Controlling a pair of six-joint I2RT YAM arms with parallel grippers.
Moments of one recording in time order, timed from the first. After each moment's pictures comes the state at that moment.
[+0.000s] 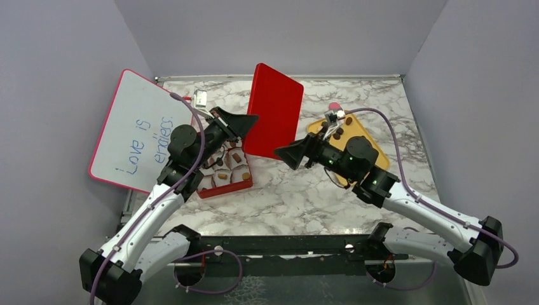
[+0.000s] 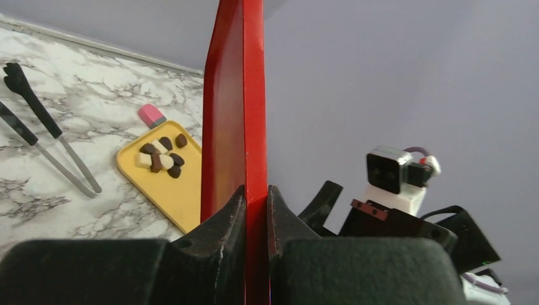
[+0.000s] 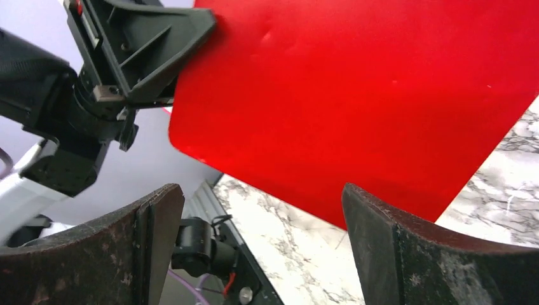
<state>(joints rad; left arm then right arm) -0.47 0.92 0.81 0.27 0.23 -0.87 0.88 0.99 0.80 0.18 -0.06 0.64</state>
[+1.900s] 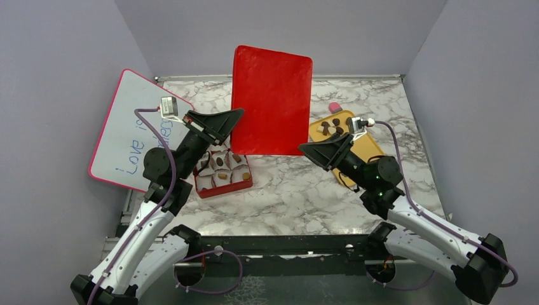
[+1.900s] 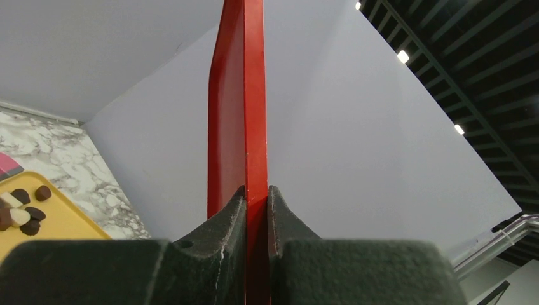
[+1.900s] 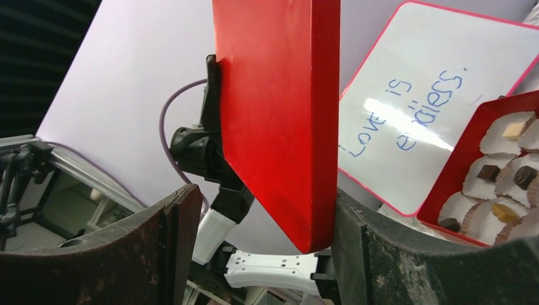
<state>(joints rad) -0.46 0.74 0.78 0.45 0.21 -1.22 0.73 0.84 0.52 0.72 -0.26 1.20</state>
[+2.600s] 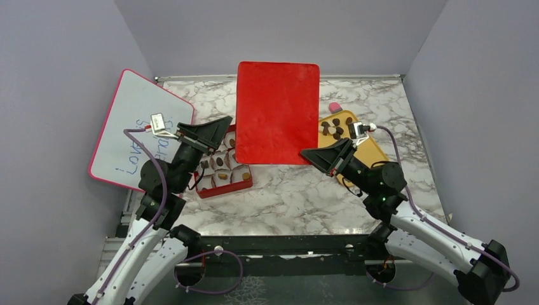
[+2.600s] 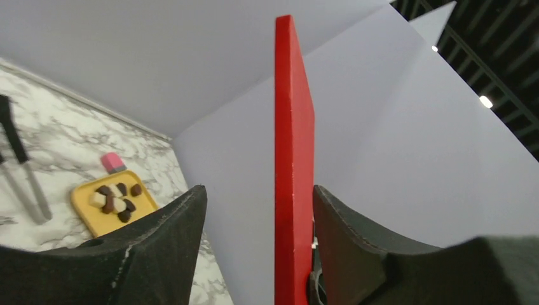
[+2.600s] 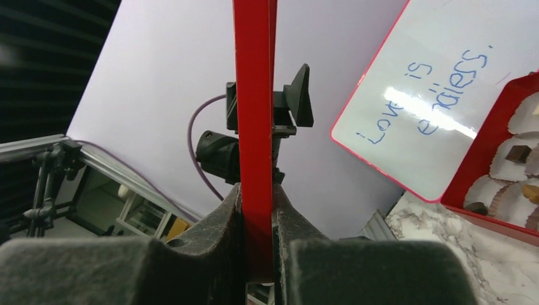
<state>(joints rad) -0.46 0.59 0.69 0.26 0.04 -1.15 0.73 0.79 0.47 0.75 -0.28 1.28</state>
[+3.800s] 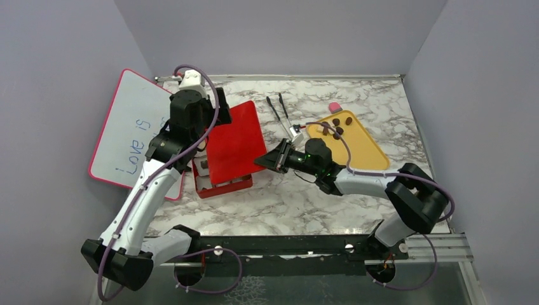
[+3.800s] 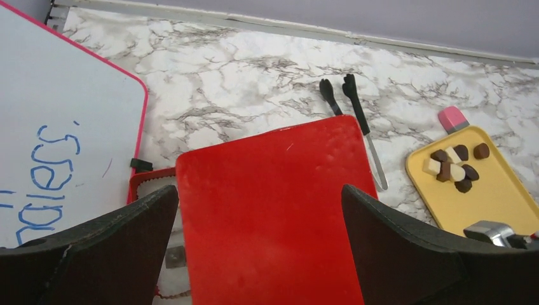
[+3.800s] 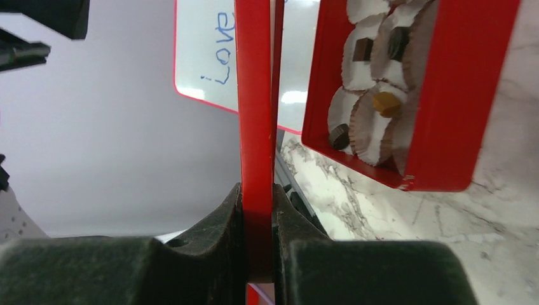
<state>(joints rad) -0.41 1.08 1.23 -0.47 -0.31 -0.30 0.80 1.52 0.67 0.73 -0.33 1.21</state>
